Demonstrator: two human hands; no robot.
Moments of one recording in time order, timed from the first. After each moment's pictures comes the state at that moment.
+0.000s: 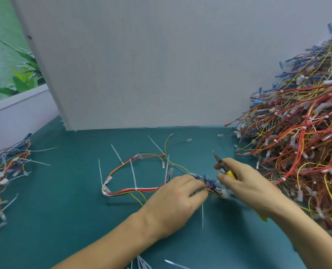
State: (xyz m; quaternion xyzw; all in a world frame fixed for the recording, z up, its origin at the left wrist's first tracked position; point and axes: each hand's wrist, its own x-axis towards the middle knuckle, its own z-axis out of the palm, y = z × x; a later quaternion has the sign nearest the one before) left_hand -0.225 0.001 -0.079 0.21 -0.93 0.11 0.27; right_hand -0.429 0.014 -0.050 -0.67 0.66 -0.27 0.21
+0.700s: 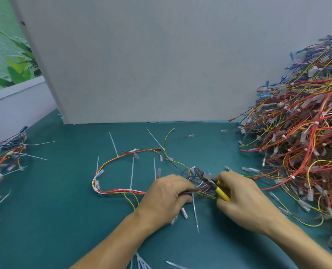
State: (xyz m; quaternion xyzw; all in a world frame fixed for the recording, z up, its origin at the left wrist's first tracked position) left_hand -0.215 -0.022 -0.110 0.35 -0.87 -0.15 0.32; right_hand -0.417 0.023 -0.082 -0.74 0.63 -0.20 0.10
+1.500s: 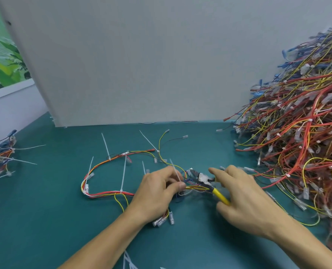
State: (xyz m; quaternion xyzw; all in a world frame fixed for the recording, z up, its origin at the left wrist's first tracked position) left_hand -0.217 -0.031 -0.105 0.45 -0.76 -0.32 0.35; right_hand -0.421 0.030 -0.077 -0.75 0.65 -0.12 0.06
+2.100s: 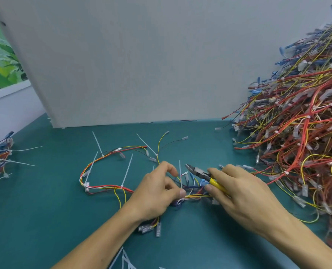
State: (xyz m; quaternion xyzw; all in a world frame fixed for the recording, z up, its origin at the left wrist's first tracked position) left_hand -0.215 -0.030 -0.097 0.46 -0.74 -0.40 0.27; right_hand -0.418 0.032 -0.072 -0.75 0.65 -0.12 -0.01
